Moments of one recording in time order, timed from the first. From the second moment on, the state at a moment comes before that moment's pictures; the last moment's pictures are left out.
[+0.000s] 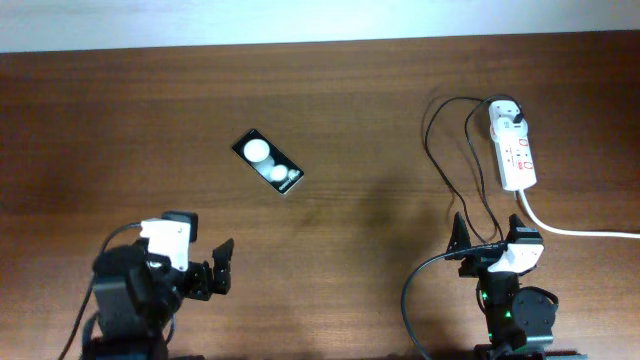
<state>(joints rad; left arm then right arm) 0.07 0.58 0.71 -0.83 0.29 0.09 -0.01 0.01 0.01 -0.08 0.02 0.11</state>
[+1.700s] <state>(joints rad) 0.07 1.05 1.06 -1.01 0.46 -0.11 -0.01 0.01 0.01 -0.08 0.02 0.11</state>
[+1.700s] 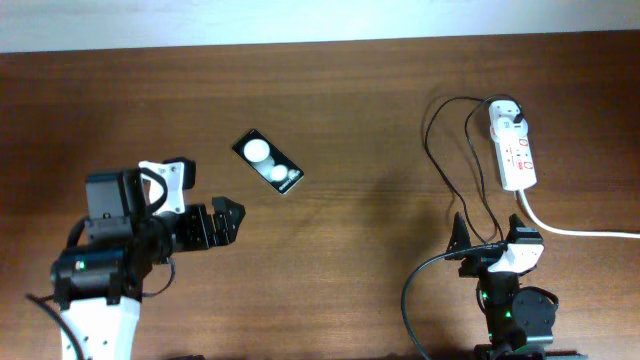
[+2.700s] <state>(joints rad) -0.03 1.11 1.07 -1.03 0.29 -0.13 -0.01 0.01 0.01 -0.08 0.02 0.11</state>
